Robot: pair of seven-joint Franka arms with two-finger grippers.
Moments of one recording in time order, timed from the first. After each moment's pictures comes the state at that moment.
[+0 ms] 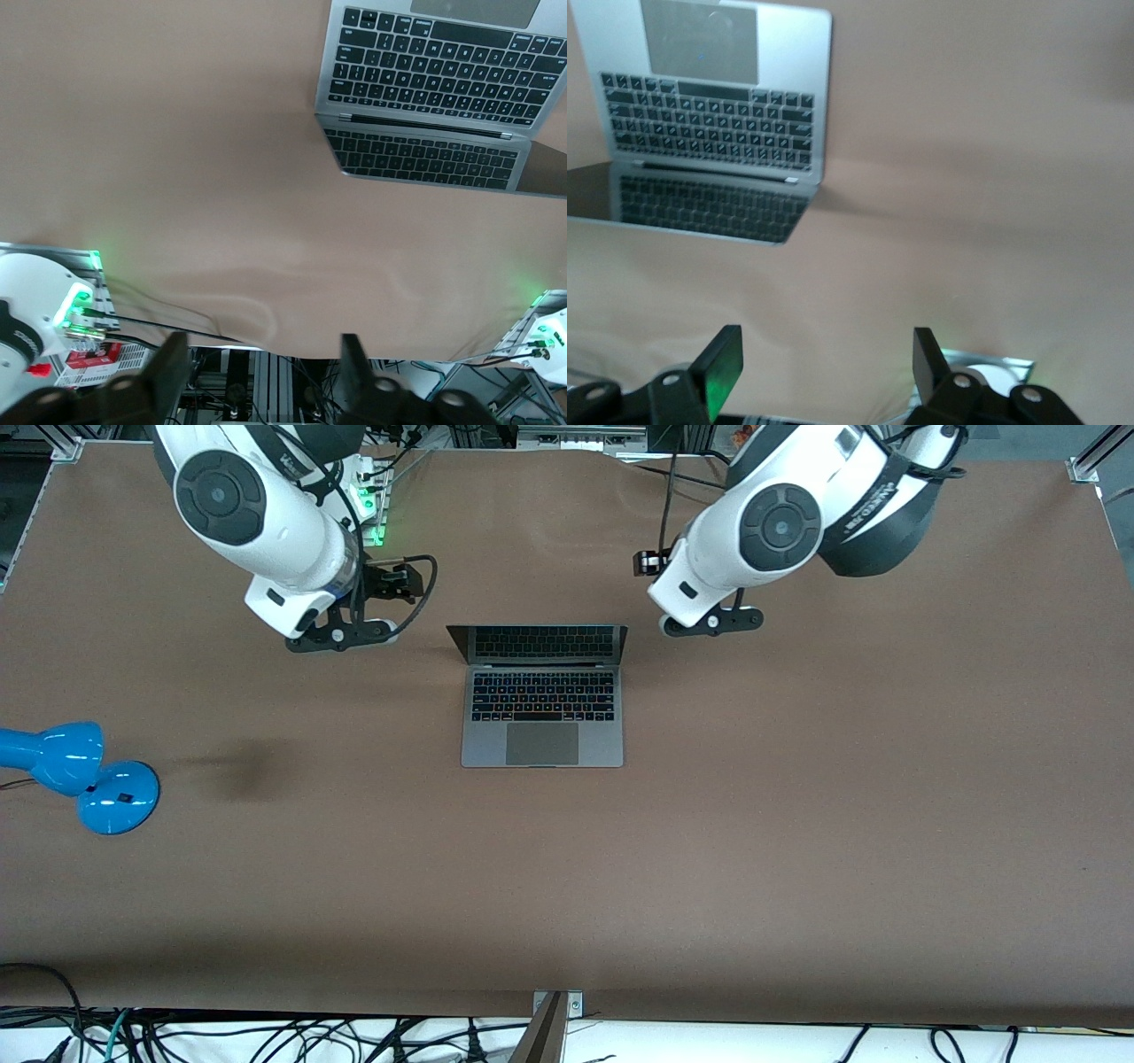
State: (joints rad) left arm -0.13 0.22 -0.52 -1.63 -0.30 1.46 -0.79; right arm -0.01 0.11 0.51 -1.74 0.15 1.54 0.38
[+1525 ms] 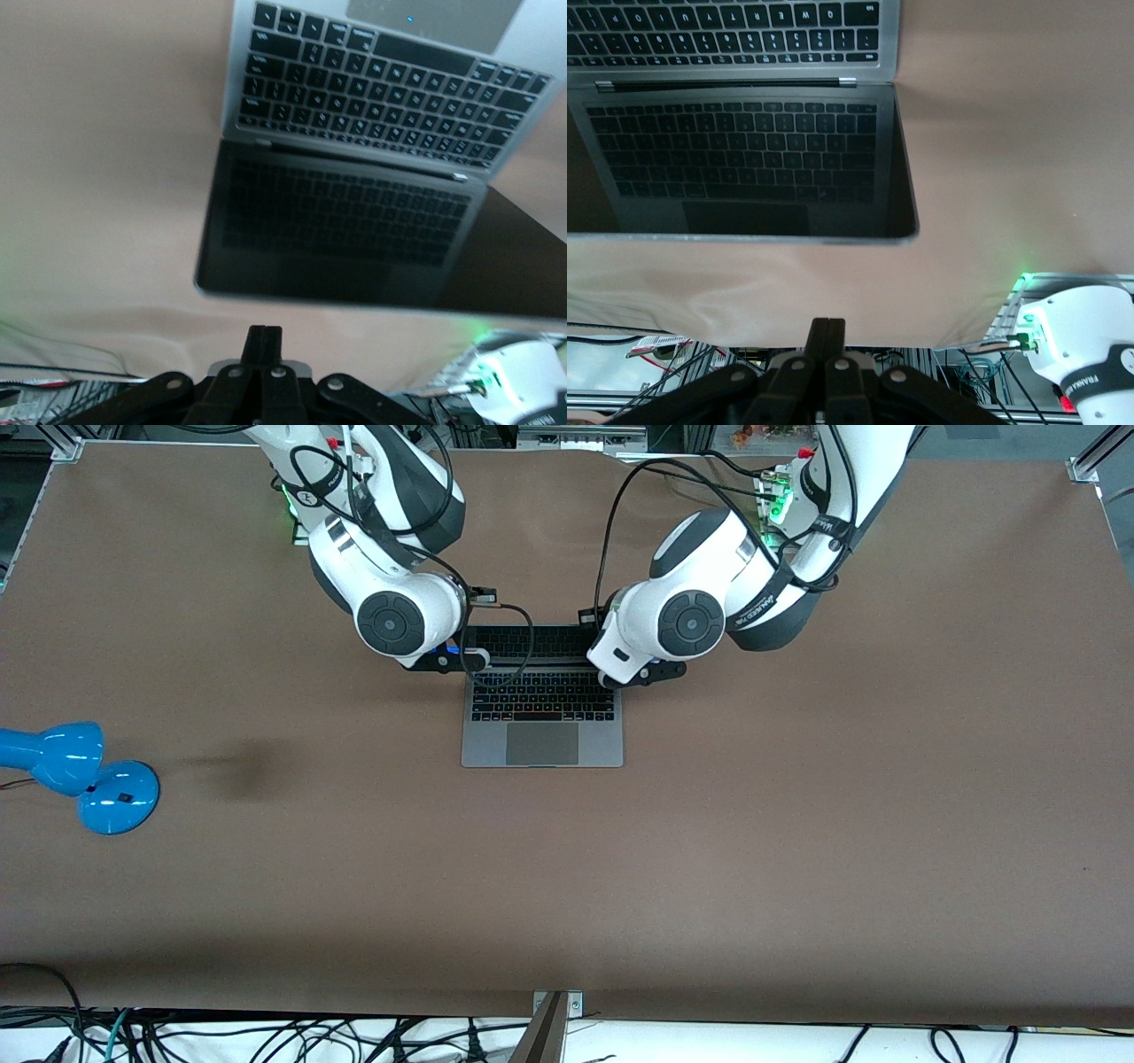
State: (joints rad) left arm -0.22 0.47 -0.52 -1.63 -0.31 1.74 -0.85; right arm 0.15 0.37 0.50 -1.74 0.24 1.56 0.62
